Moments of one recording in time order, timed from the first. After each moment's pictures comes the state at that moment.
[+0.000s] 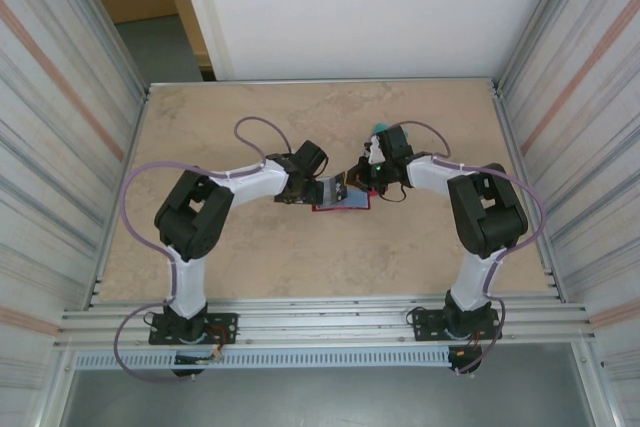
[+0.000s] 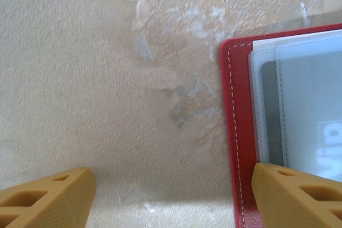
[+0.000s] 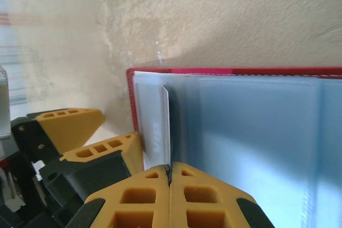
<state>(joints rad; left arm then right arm) -0.68 1.96 1.29 -0.58 -0.15 -0.55 0.38 1.83 1.07 -0.21 -0.55 0.69</state>
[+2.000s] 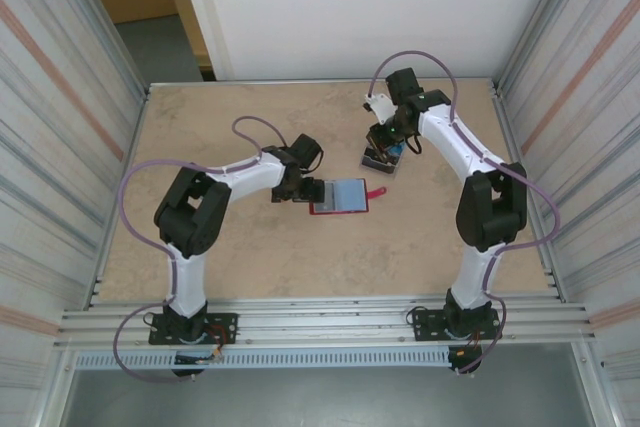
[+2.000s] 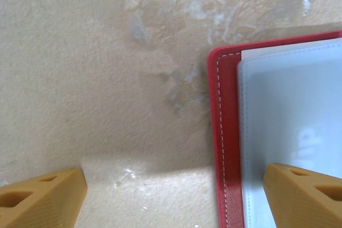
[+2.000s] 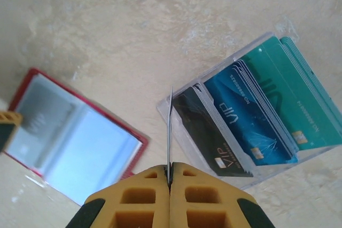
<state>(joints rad) -0.63 1.98 1.35 -0.66 -0.04 -0.54 0.31 1.88 1.68 -0.90 -0.16 -0.28</state>
